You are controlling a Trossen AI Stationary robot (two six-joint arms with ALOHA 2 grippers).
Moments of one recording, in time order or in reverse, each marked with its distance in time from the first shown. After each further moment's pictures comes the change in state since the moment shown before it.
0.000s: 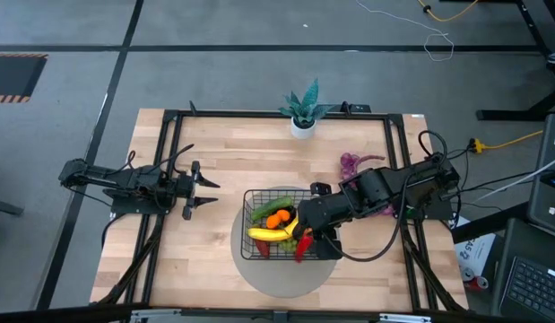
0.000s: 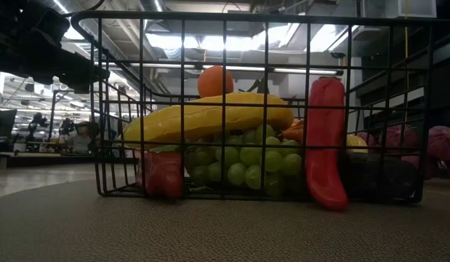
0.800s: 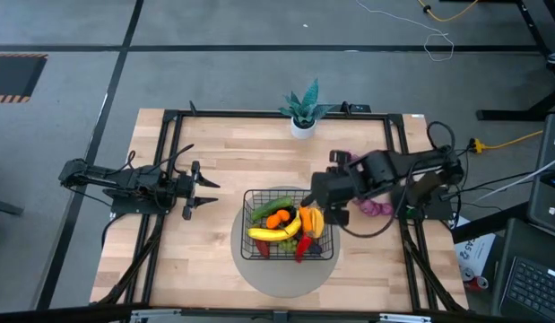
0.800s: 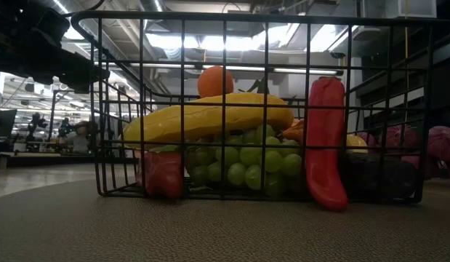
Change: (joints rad) left arm 0.000 0.000 0.000 0.000 0.000 0.000; right arm -0.091 -0.063 -0.016 -0.279 0.300 -0.046
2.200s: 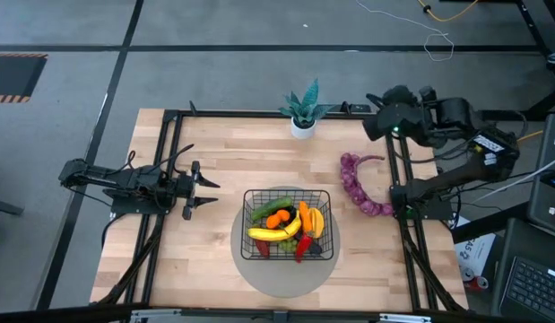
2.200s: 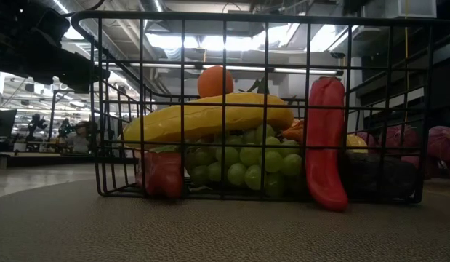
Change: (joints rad) left arm 0.000 0.000 0.000 0.000 0.000 0.000; right arm -0.416 -0.489 -0.287 -0.001 0.587 0.282
